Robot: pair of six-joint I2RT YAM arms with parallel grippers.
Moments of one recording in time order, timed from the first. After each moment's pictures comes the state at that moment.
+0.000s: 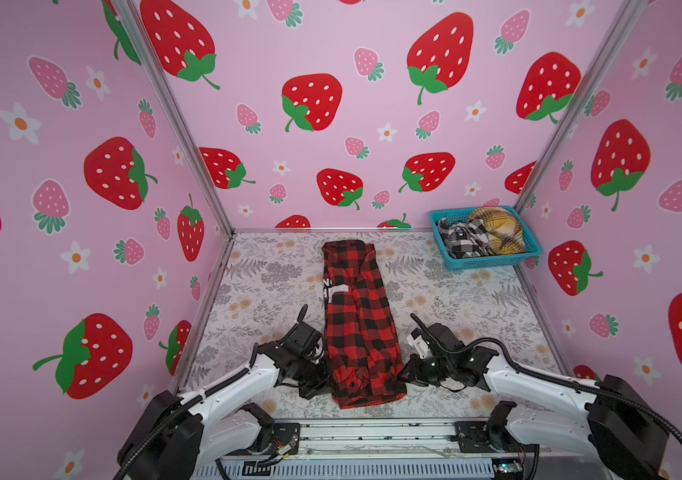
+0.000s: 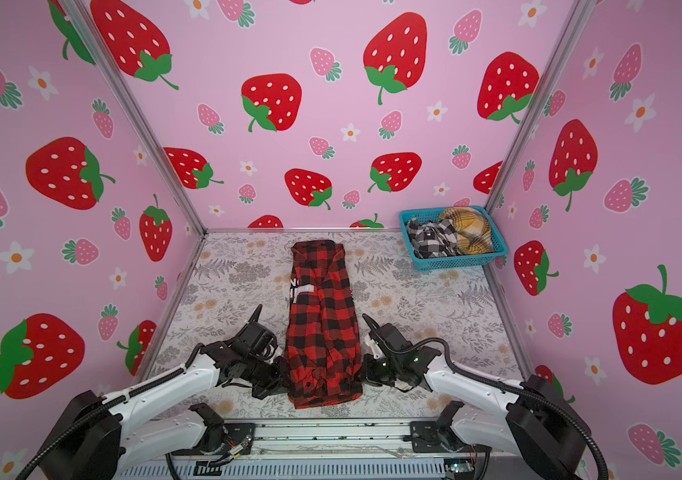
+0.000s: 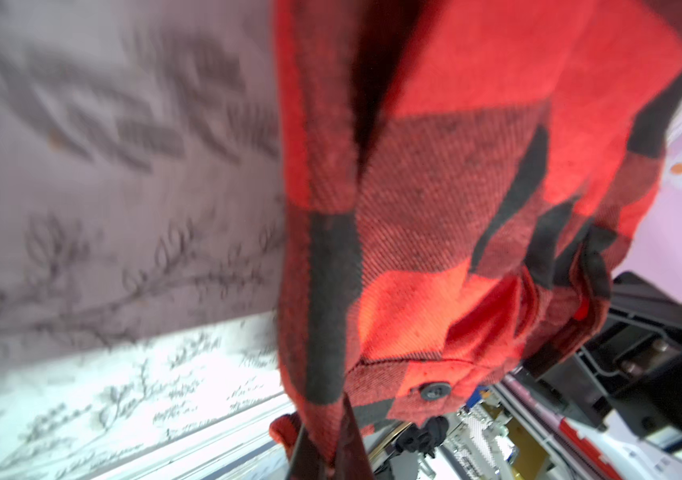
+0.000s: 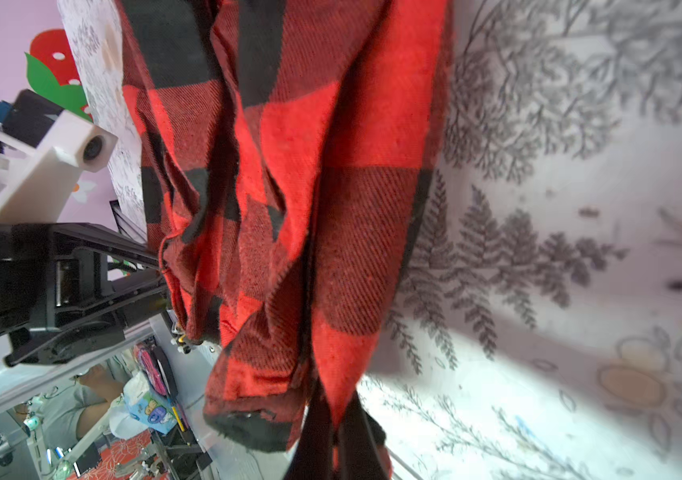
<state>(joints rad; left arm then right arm) -0.60 1.08 0.46 -0.62 0.59 -1.02 0.91 1.12 0.44 -0.28 -0.45 0.93</state>
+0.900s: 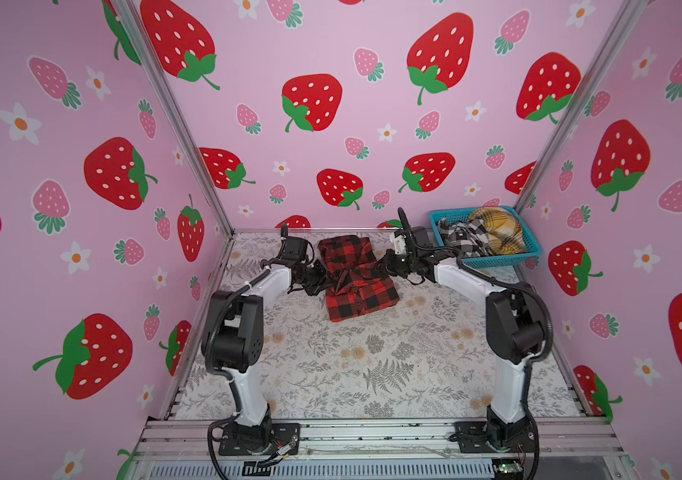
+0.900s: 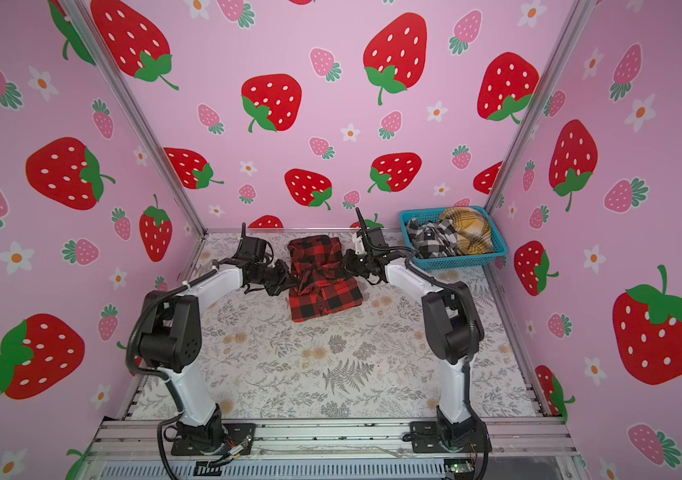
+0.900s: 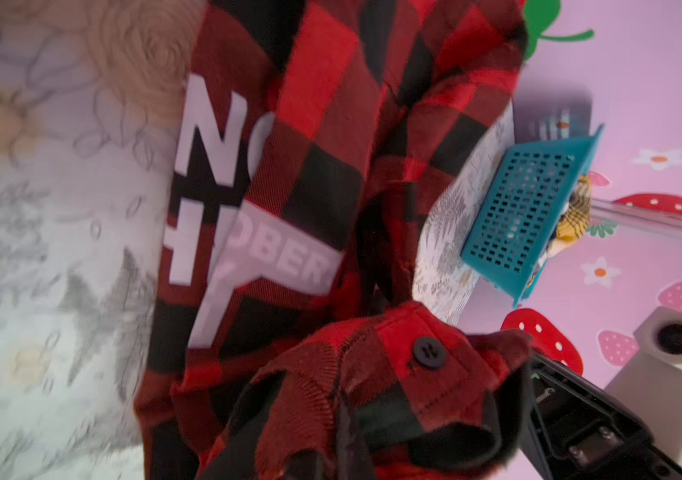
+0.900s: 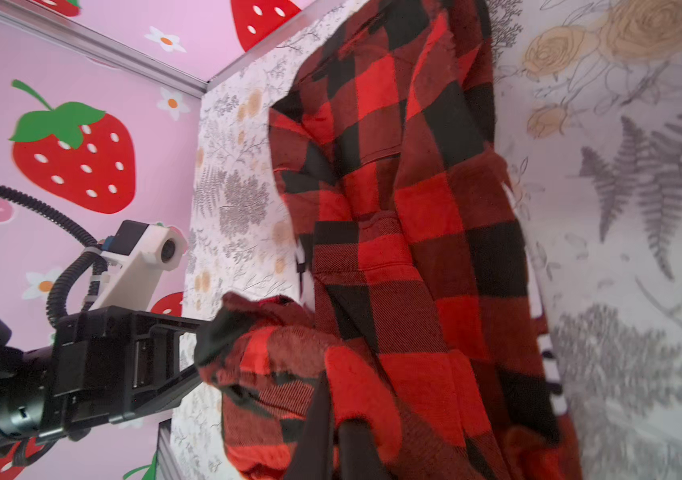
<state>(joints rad) -0.17 1.96 1.39 -0.43 0.60 -0.92 0.54 2.06 1.59 -0.26 -0.45 0.65</state>
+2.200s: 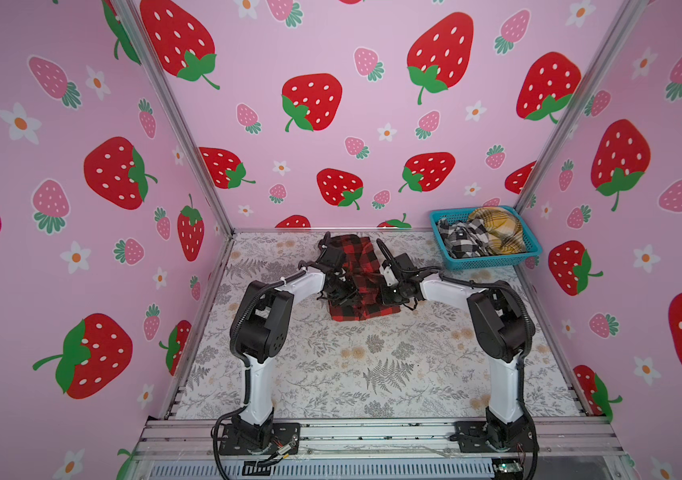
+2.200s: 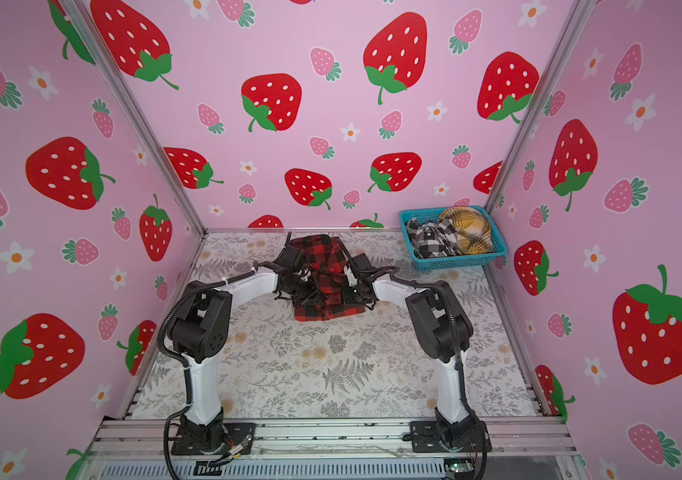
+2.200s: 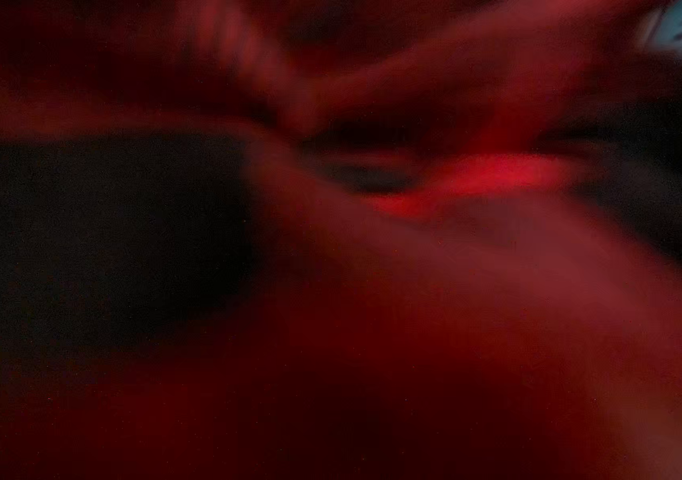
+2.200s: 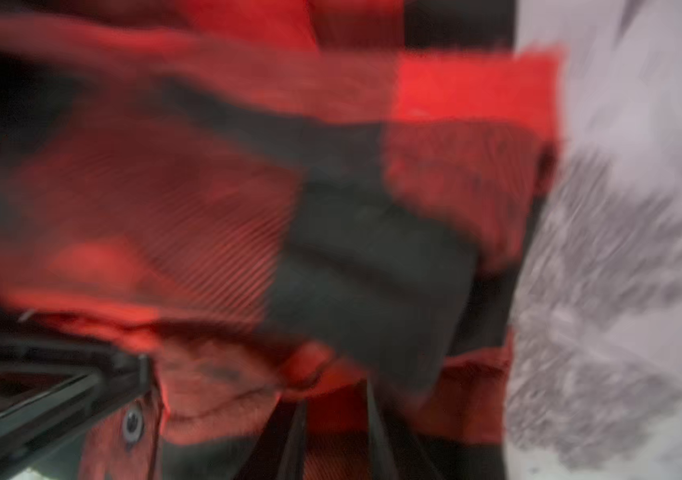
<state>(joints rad) -0.41 2.03 1.37 -0.51 0.50 -0.82 0.65 2.04 1.33 -0.34 -0.25 0.36</state>
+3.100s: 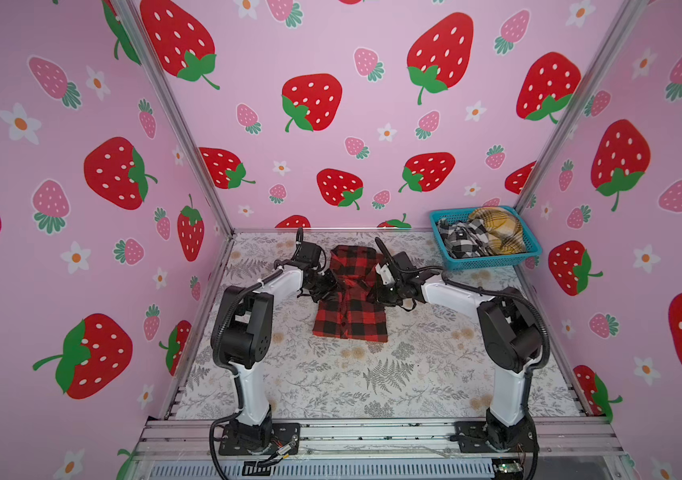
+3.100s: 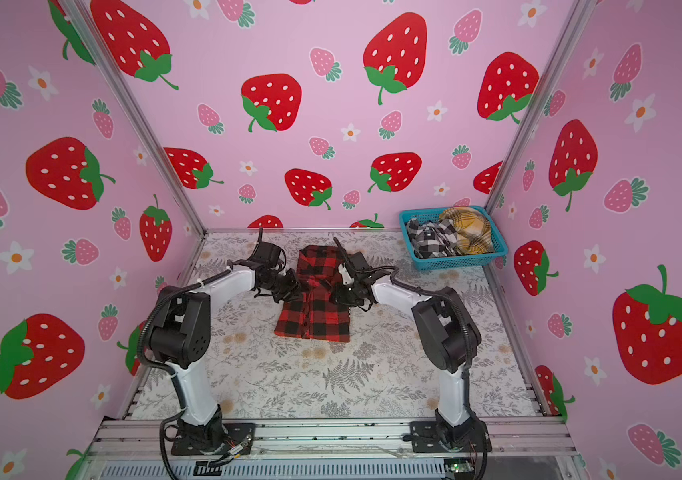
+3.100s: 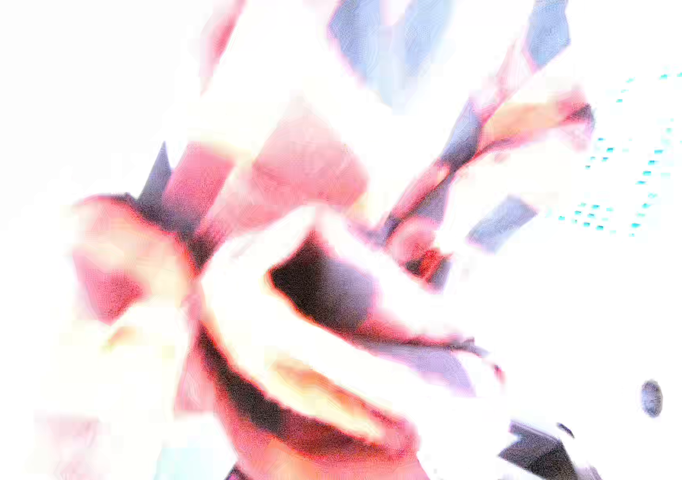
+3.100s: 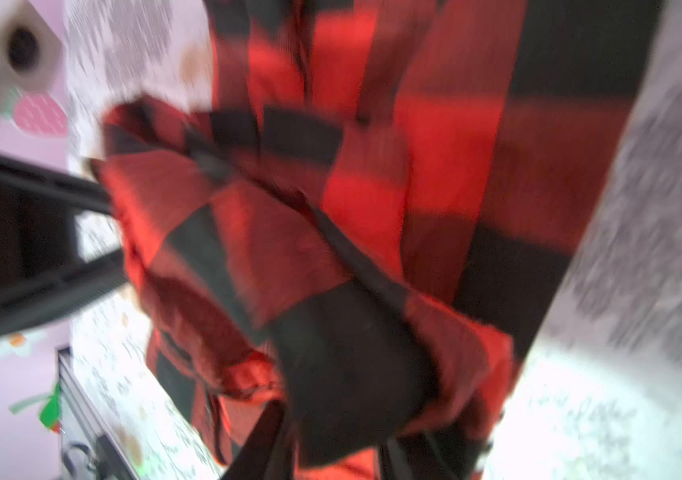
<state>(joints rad) -0.26 1.96 1.39 -0.53 0.52 -0.79 0.67 1.97 1.39 -0.35 -0.35 0.55</state>
